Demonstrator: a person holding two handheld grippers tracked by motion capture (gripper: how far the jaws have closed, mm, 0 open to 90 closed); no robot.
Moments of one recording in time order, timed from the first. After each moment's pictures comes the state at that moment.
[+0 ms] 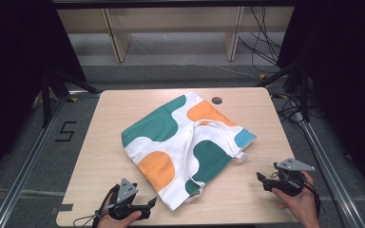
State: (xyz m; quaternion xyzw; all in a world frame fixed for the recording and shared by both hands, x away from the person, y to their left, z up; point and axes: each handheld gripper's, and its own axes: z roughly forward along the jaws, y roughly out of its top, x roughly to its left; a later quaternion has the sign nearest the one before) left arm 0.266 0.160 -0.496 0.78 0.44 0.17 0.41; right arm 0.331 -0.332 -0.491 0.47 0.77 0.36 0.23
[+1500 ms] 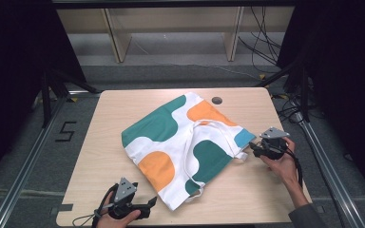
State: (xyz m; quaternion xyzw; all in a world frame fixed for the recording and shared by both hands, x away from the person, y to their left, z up) left arm 0.267 0.164 -0.493 0.79 0.42 0.16 0.41; right arm 0.440 -0.314 -0.488 0.40 0.81 0.30 0.31
